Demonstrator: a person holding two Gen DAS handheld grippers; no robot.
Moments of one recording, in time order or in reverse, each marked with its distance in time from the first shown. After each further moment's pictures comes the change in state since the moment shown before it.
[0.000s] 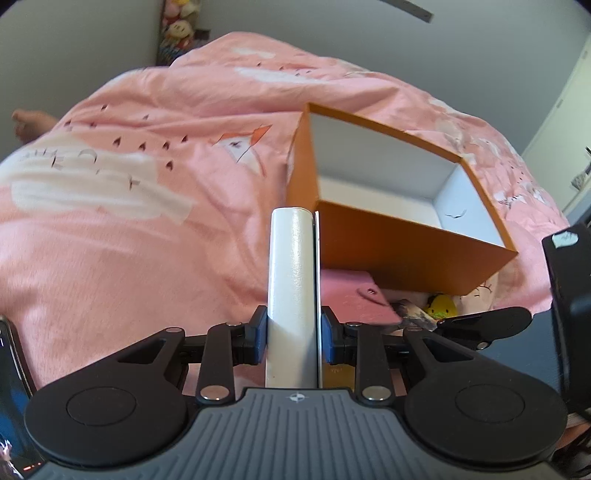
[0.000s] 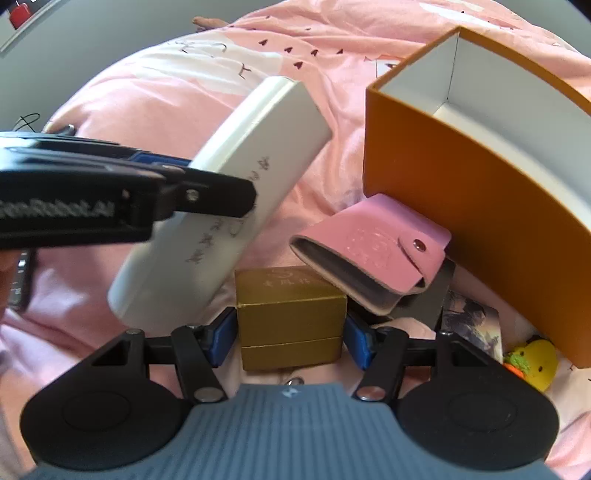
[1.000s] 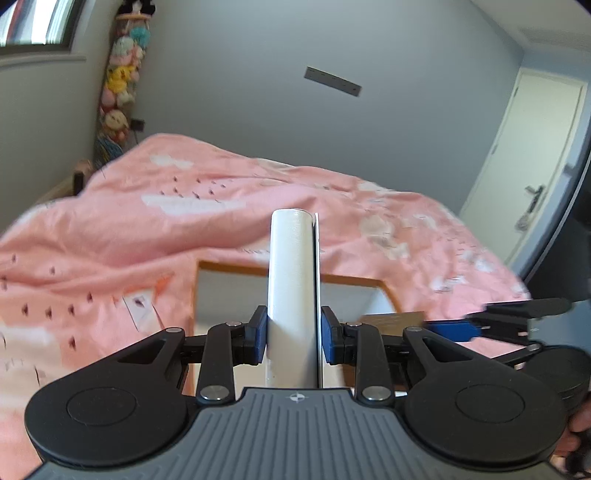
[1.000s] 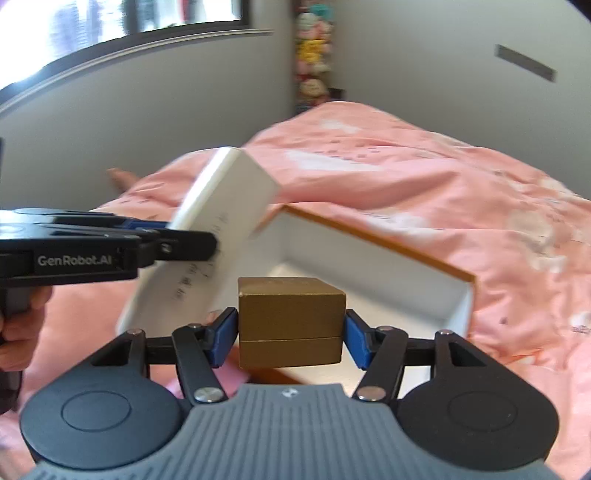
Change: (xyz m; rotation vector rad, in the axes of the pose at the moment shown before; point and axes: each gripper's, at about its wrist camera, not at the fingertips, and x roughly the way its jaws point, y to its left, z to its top) left arm 0.021 -0.071 0.112 0.105 -0.283 -0.144; right arm -0.145 -0.086 0.049 0.092 -0.371 -0.294
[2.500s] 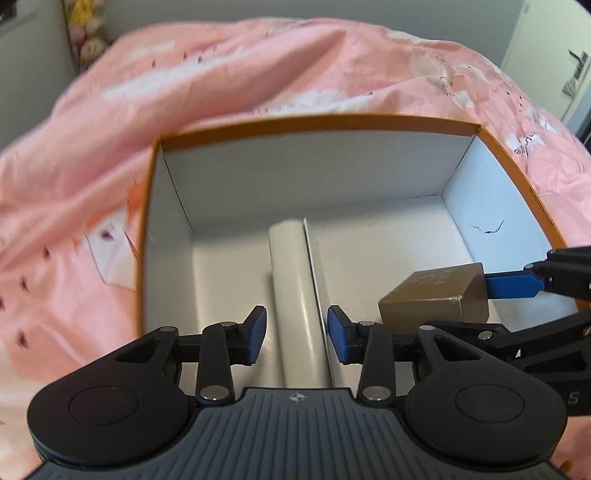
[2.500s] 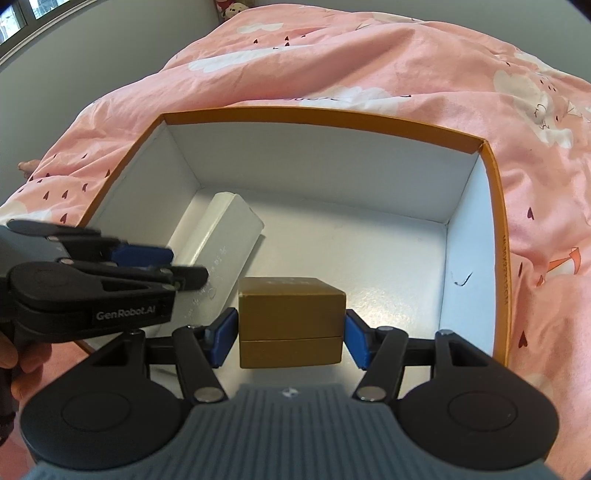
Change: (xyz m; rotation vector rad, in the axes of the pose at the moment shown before) left arm 0.141 0.011 -0.041 0.187 0.434 0.122; right arm 0.136 -0.064 -0.031 0.239 0.261 -0.027
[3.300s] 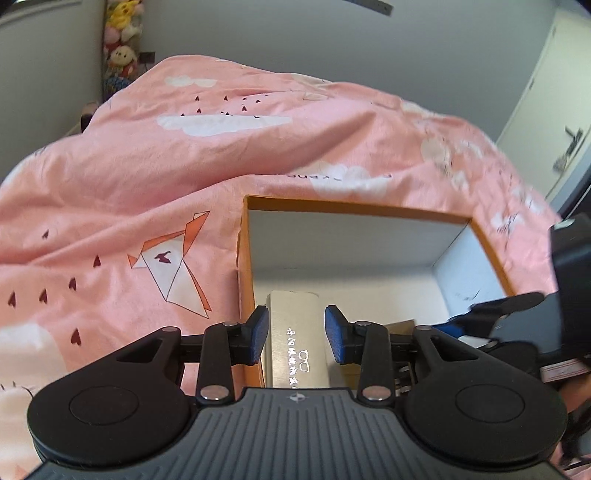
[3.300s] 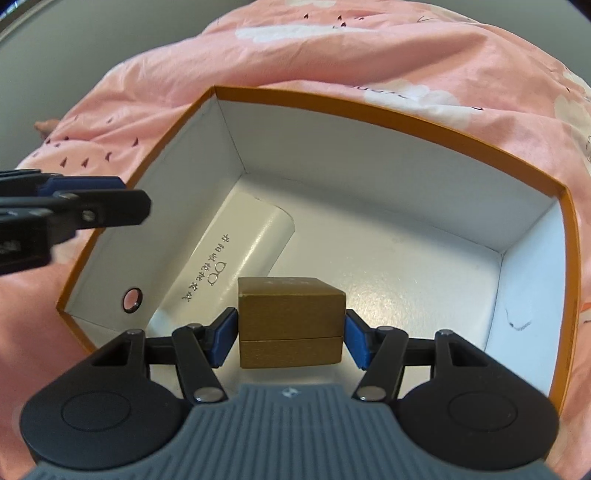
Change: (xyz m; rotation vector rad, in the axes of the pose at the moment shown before) left arm -0.059 0.066 0.000 -0.185 -0.157 -0.101; right arm 0.032 0.042 0.029 -0.123 0.102 0.032
